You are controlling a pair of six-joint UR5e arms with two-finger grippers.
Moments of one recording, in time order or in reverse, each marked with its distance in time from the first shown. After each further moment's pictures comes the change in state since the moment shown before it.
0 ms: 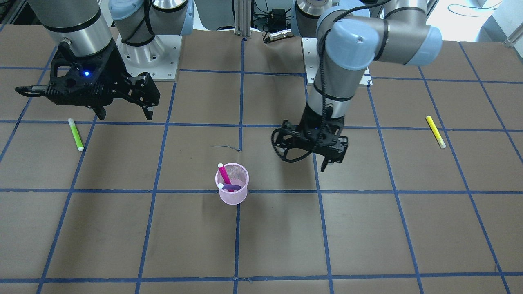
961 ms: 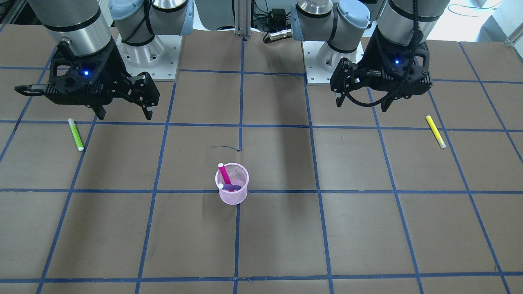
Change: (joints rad) left arm 0.106 0.139 0.253 -0.521 0.066 -0.094; right arm 0.000 -0.001 0.000 0.000 -0.002 0.002
